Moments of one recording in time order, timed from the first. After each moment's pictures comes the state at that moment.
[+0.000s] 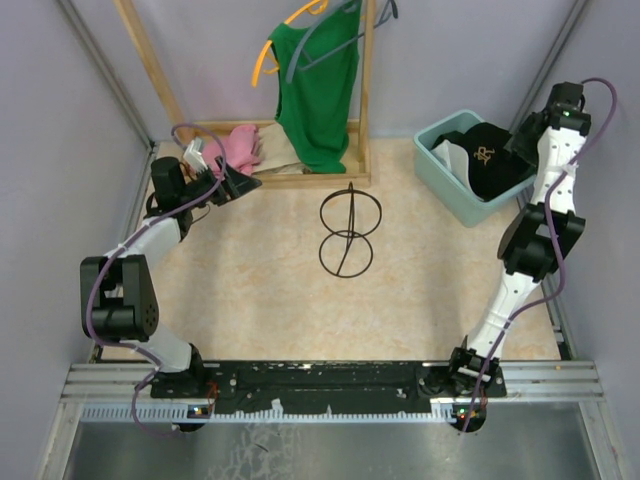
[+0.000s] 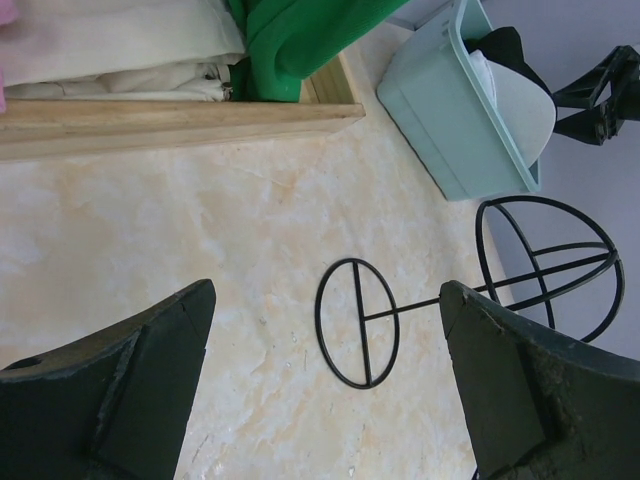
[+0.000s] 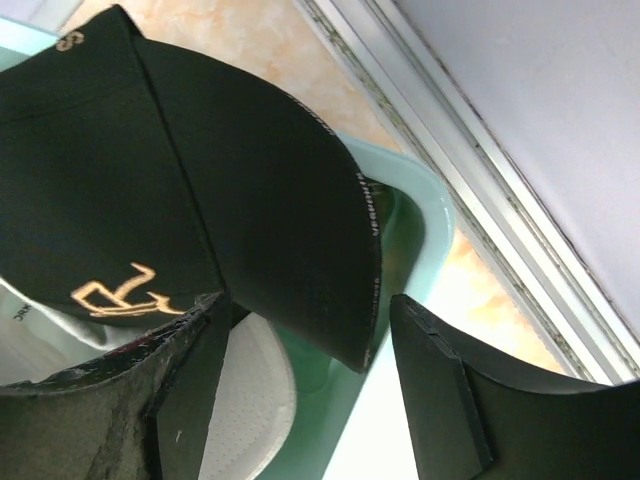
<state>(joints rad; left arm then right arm) 0.02 1.59 0.98 0.32 0.78 -0.59 -0.36 2.17 2.28 -1.05 0.07 0.33</state>
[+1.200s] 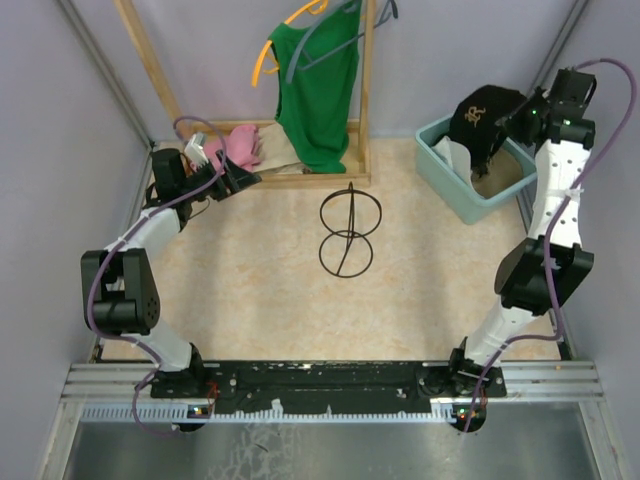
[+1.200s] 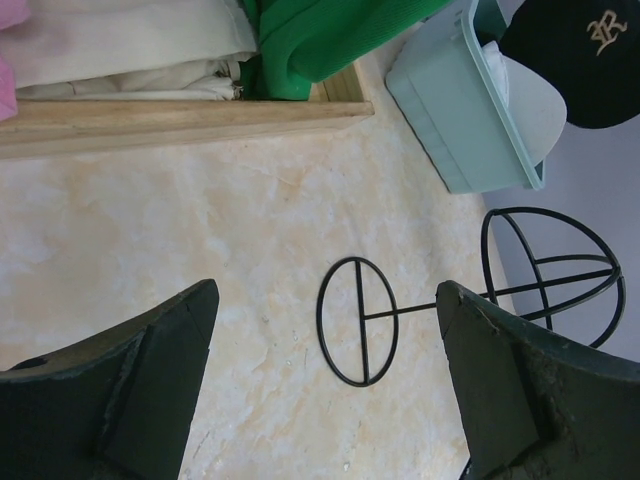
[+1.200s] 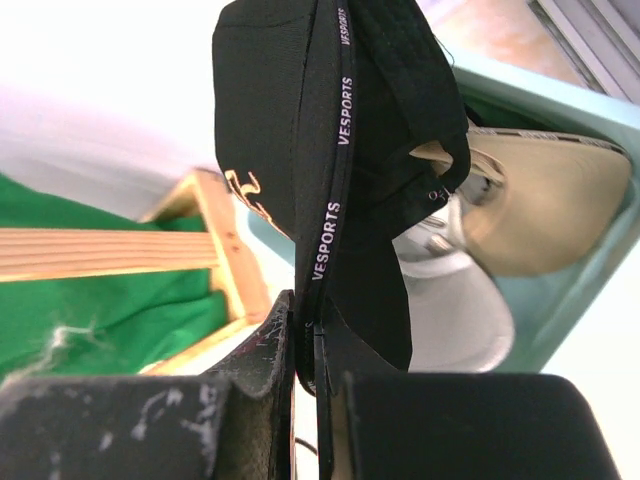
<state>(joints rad) 0.02 1.63 1.08 0.20 0.77 -0.56 -0.30 1.81 1.99 -0.76 -0.20 0.55</state>
